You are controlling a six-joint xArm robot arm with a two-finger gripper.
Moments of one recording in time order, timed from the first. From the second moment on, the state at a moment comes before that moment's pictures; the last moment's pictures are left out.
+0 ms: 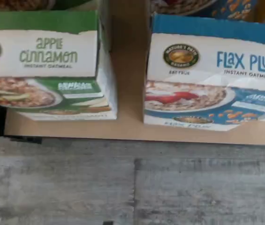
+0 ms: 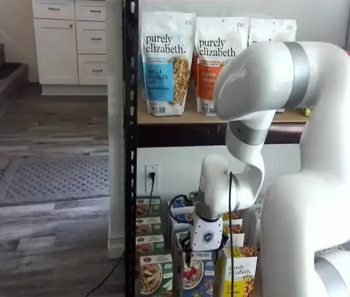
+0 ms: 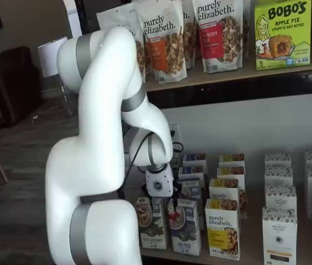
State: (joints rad) arm 0.12 0.44 -0.82 0.02 0.27 0.11
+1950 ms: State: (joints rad) arm 0.11 0.64 -1.07 0.45 0.37 -1.86
